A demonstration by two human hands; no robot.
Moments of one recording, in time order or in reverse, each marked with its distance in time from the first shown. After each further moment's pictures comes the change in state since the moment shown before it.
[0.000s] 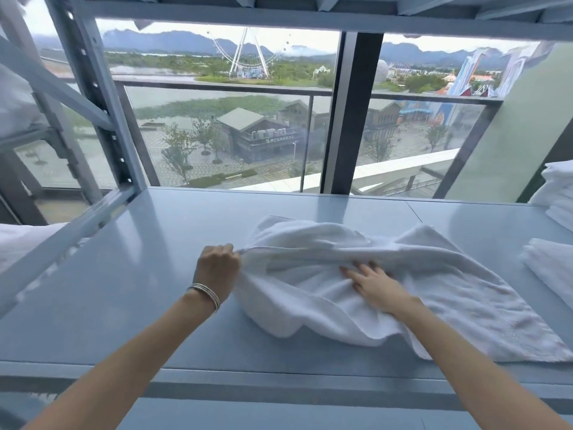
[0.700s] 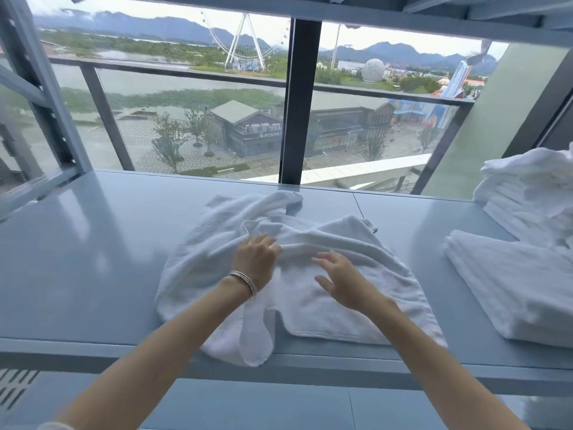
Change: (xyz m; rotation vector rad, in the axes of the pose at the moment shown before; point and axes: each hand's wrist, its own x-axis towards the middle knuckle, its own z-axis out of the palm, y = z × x) left_hand 0.067 0.216 -0.021 -0.299 -0.074 0.039; right_hand -0.068 0.097 -0.010 0.244 0.232 -0.210
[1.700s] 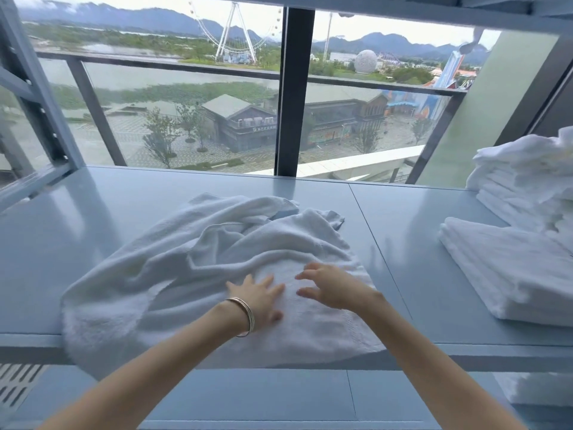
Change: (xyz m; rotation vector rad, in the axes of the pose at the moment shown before) left_hand -0.066 0.029 -0.023 -0.027 -0.810 -0.022; right_hand -0.018 -0.031 0.000 -0.029 -0.244 -0.031
